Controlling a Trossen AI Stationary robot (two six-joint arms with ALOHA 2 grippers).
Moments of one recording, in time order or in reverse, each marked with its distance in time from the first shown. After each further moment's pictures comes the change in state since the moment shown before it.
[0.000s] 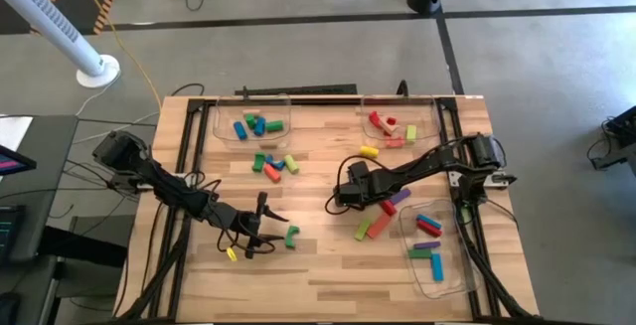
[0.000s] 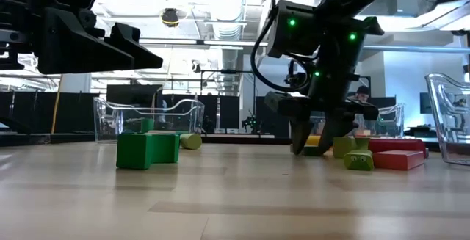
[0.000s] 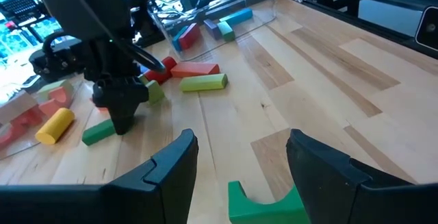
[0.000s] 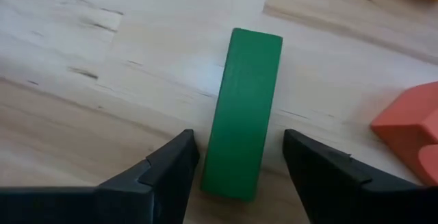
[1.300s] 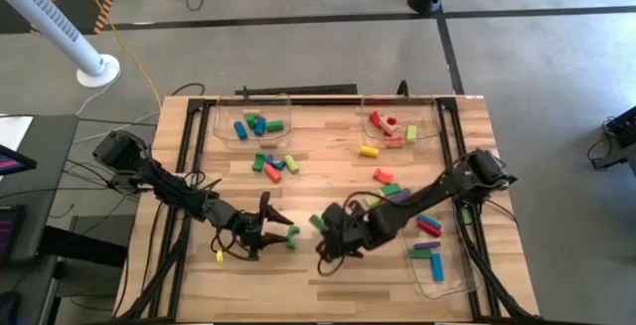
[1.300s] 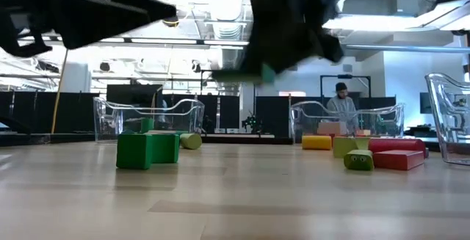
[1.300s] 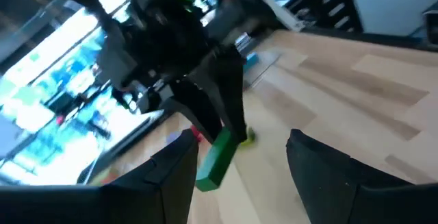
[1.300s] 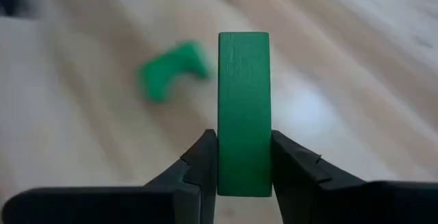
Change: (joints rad) left arm 0.000 0.000 0.061 0.095 0.037 0.378; right arm 0.316 0.003 0.327 0.070 -0.013 -0.311
